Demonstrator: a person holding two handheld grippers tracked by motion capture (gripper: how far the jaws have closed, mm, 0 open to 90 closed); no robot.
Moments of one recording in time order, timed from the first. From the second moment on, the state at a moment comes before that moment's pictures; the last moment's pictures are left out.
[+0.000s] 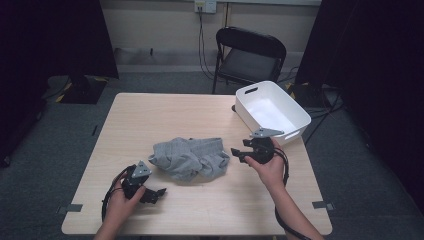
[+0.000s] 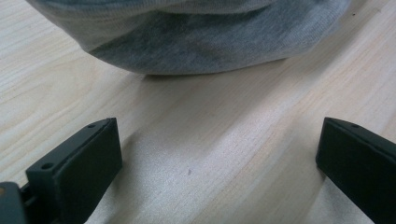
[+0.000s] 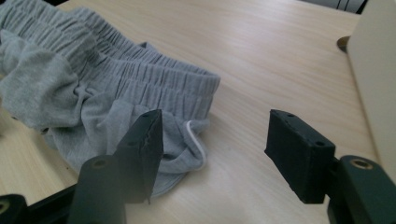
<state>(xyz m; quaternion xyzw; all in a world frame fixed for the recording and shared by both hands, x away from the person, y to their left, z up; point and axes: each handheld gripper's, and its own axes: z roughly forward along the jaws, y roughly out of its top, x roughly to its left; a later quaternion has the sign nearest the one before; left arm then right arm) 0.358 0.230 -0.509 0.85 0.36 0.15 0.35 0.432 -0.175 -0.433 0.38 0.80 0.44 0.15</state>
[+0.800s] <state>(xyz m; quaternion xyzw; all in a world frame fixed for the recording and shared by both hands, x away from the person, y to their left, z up) 0.358 0.229 -0.509 0.85 0.37 0.15 0.35 0.440 -0.148 -0.491 0.38 0.81 0.43 0.13</state>
